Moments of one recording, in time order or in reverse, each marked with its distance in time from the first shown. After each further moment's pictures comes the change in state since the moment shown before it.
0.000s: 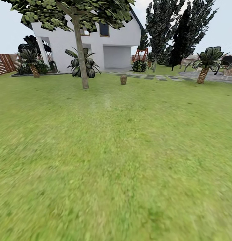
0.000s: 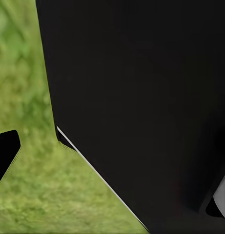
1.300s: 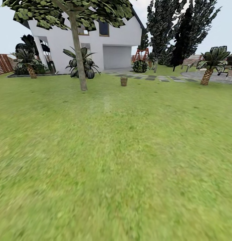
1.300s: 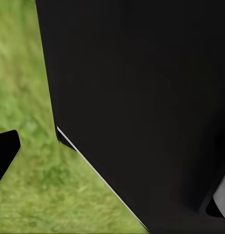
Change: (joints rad) left arm 0.000 0.000 0.000 0.000 0.000 0.000 0.000; right arm 0.000 0.000 0.001 0.000 0.000 -0.001 0.000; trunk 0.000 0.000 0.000
